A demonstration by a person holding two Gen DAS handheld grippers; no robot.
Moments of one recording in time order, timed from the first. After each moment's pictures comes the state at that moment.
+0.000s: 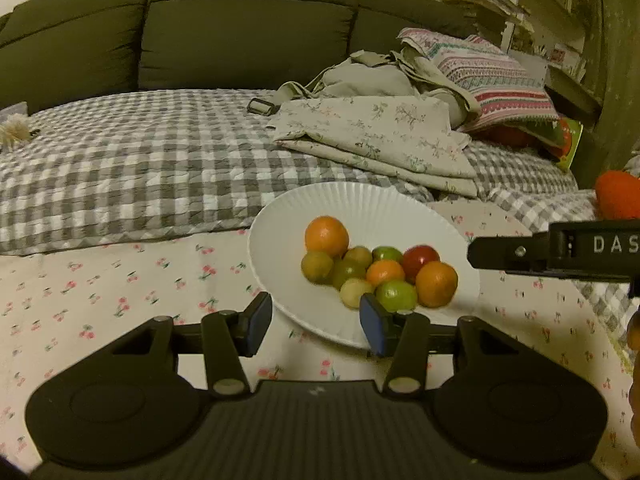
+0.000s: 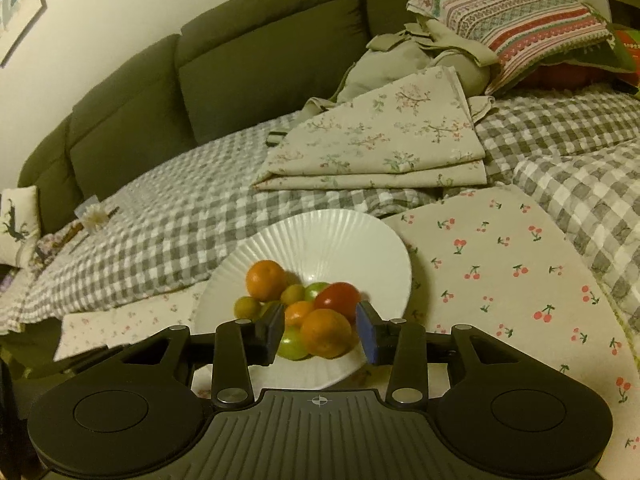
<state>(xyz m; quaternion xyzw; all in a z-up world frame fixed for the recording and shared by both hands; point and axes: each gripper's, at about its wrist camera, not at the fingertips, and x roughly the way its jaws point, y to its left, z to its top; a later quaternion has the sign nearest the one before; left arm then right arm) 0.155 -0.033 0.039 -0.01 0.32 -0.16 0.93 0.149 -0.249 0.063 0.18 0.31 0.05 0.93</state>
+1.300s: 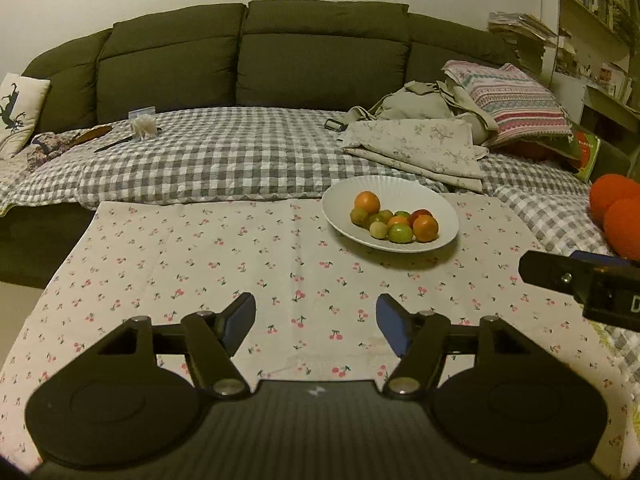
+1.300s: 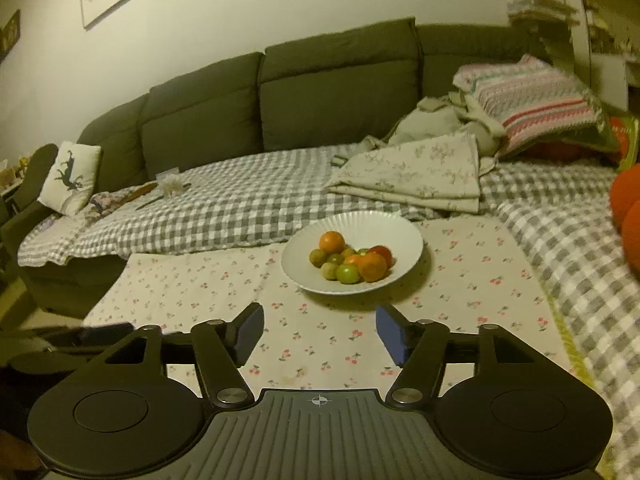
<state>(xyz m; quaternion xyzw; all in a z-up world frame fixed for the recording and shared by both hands) -0.039 -0.013 0.094 -0.01 0.30 -0.04 0.95 -0.046 -0.212 0.116 0.07 0.25 0.08 0.96</state>
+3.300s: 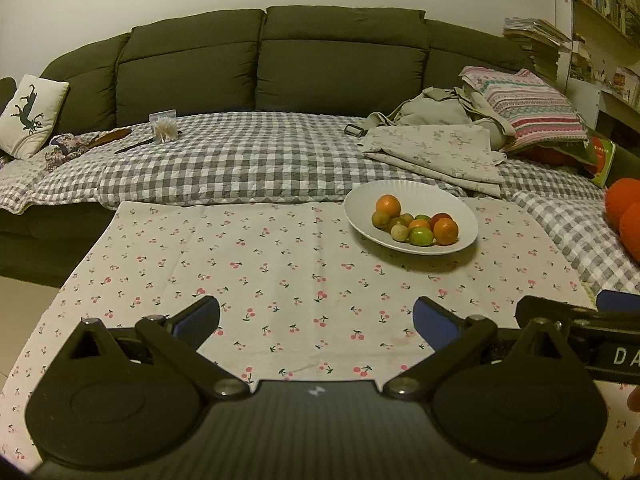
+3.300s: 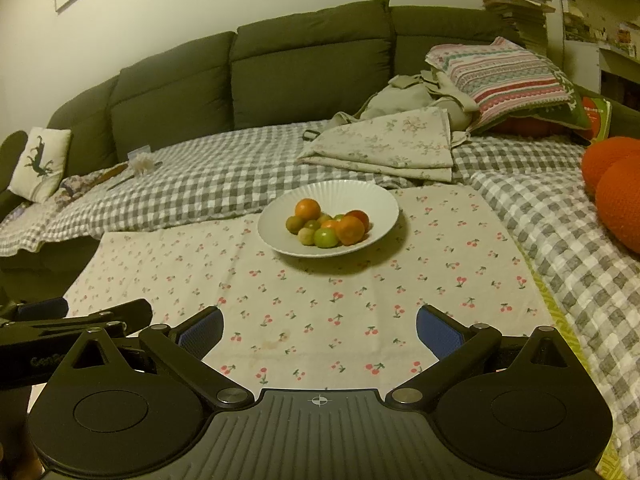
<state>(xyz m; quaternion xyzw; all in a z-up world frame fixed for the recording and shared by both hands) -0.041 -0.005 0.089 -0.01 0.29 -0.01 0.96 -0.053 -0.198 0.097 0.08 0.28 0.03 0.96</state>
